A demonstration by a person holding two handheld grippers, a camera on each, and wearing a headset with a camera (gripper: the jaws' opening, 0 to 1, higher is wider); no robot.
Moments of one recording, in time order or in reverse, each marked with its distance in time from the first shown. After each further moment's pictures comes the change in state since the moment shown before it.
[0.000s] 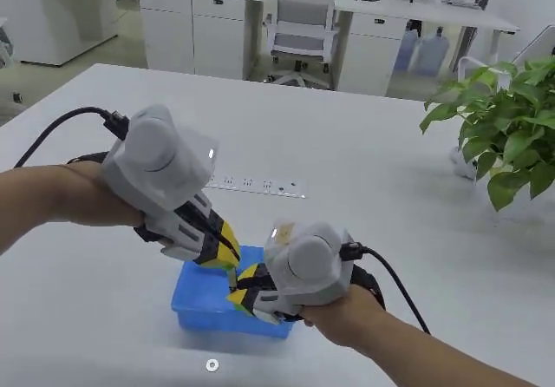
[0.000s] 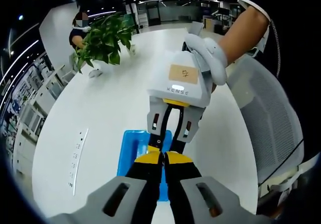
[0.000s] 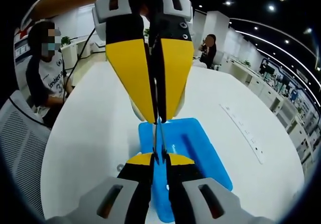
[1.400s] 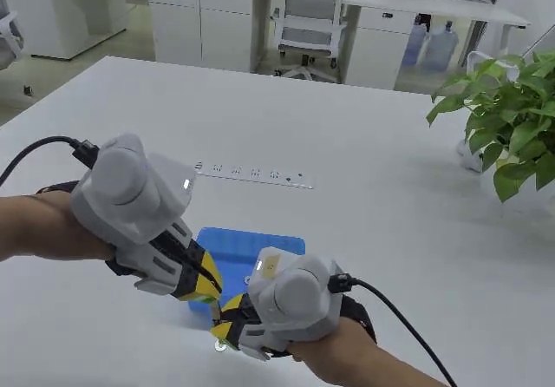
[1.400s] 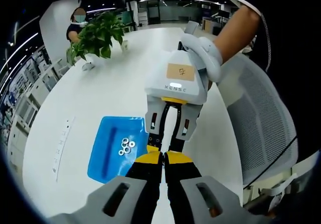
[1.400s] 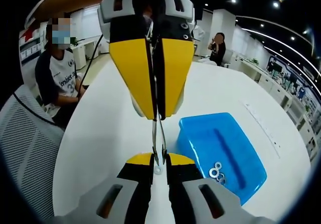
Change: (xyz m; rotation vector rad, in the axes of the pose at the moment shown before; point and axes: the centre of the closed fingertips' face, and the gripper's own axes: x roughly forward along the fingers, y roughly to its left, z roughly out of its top) left arm 0.004 -0.054 -0.029 -0.049 0.001 -0.046; right arm 0.015 0.064 -0.012 0.013 0.001 0.082
